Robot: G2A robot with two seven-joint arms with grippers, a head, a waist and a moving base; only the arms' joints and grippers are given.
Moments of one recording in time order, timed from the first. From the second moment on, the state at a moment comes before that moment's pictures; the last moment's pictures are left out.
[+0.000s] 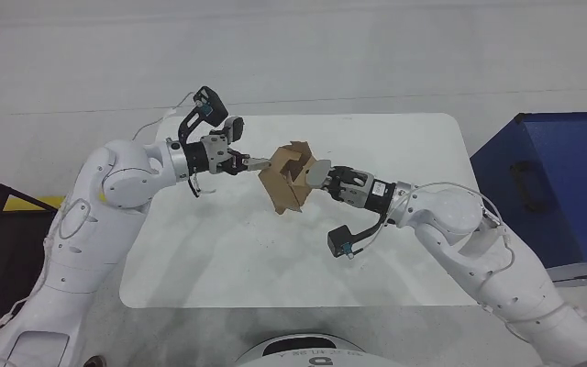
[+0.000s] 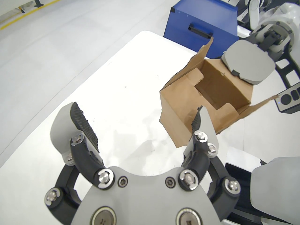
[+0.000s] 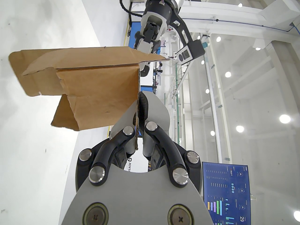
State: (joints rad) left arm 1.06 -0.93 -1.20 -1.69 0.45 -0.64 -0.69; right arm -1.25 -0.83 1.03 -2.01 -2.45 -0.25 -0.45
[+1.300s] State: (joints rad) left arm 1.01 -0.94 -1.04 -1.69 0.31 -0.78 -0.78; right arm -1.31 -0.85 1.06 -2.05 -2.49 -0.23 -0.55
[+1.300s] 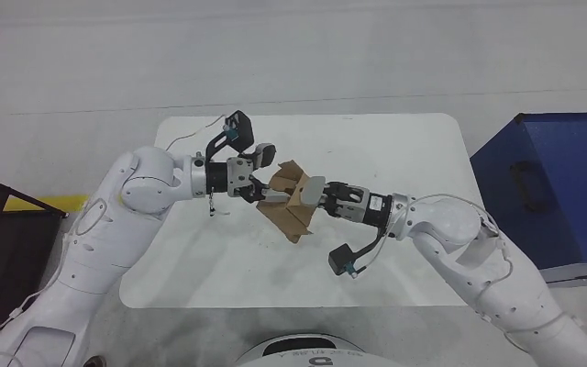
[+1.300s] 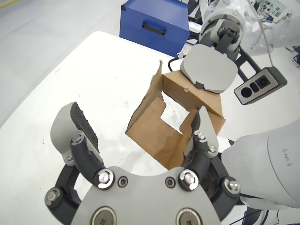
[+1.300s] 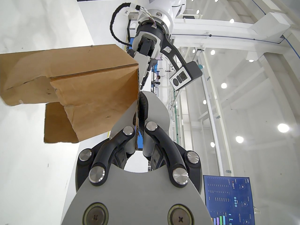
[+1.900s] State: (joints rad) left arm 1.03 -0.92 -1.13 -1.67 0.30 -0.74 -0.71; right arm -1.35 -0.85 1.10 -2.01 -2.44 -0.20 -0.59
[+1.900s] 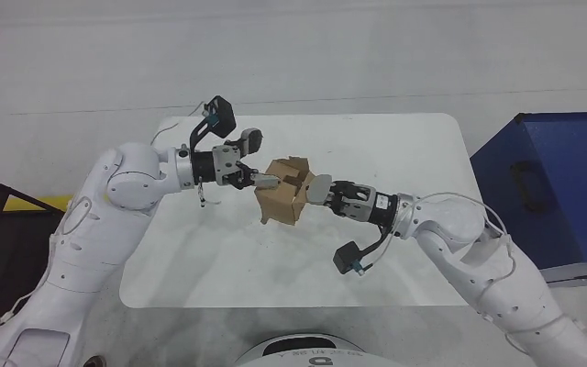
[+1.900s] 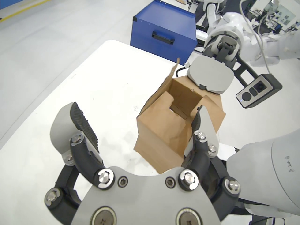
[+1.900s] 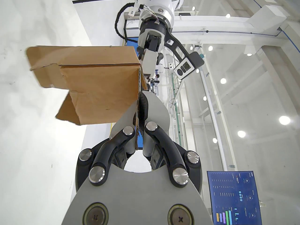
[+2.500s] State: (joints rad) left arm 0.91 -0.96 -1.02 -1.60 0.41 -0.66 -0.65; right arm -1.37 -0.85 1.10 -2.02 -2.48 -0.25 -0.62
